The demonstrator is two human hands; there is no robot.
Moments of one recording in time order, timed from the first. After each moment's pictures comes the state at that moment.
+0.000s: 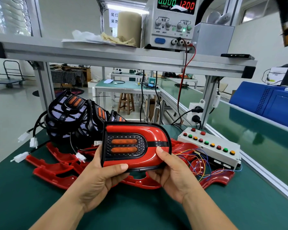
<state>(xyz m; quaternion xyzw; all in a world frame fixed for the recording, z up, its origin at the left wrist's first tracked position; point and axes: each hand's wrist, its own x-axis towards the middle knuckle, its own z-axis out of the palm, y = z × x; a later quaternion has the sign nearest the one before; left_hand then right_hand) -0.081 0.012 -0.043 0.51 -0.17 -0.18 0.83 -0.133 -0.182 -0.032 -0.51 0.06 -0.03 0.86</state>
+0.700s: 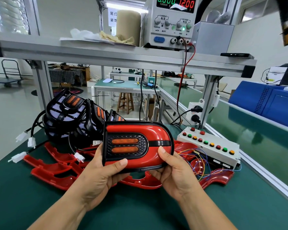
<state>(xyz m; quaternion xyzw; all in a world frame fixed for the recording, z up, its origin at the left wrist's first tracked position) -0.078 0.006 -0.043 0.52 -0.19 -0.16 0.82 -0.131 -0.185 -0.034 -0.50 0.02 -0.07 0.86</state>
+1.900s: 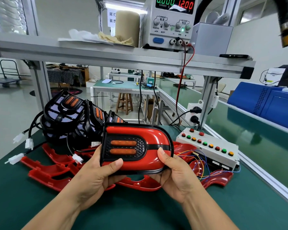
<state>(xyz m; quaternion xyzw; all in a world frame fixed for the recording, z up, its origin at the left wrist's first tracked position) -0.069 0.014 -0.045 0.52 -0.22 -0.19 0.80 -0.130 -0.191 -0.033 -0.49 0.02 -0.04 0.87</state>
